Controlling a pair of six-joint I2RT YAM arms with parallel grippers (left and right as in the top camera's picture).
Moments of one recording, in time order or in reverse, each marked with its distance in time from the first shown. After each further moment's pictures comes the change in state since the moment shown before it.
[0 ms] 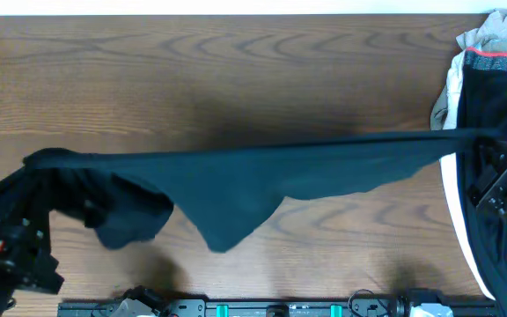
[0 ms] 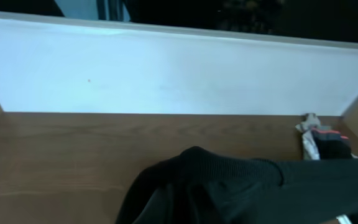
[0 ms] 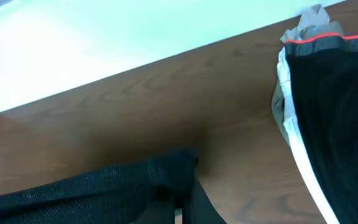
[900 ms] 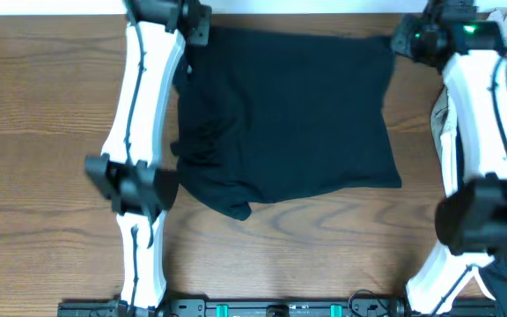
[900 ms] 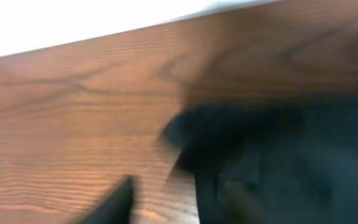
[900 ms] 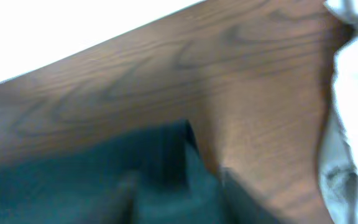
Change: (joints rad) left arm 0.305 1.102 -0.003 0.384 0.021 0.253; right arm -0.003 0.932 -0.003 0.600 0.095 0.016
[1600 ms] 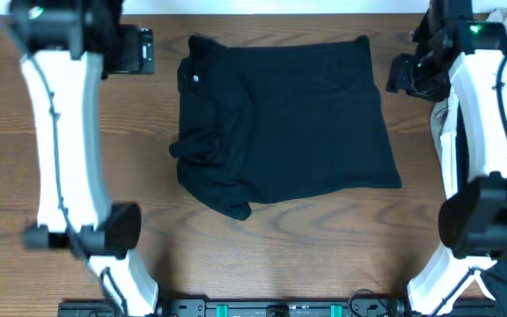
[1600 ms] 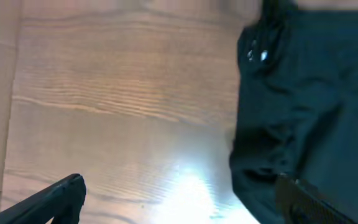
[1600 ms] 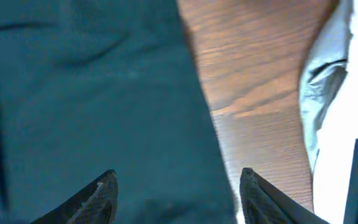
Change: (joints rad) left arm 0.173 -0.349 -0.014 -0.383 0.077 -0.043; right arm -0.029 -0.048 -0.004 -0.402 -0.094 -0.176
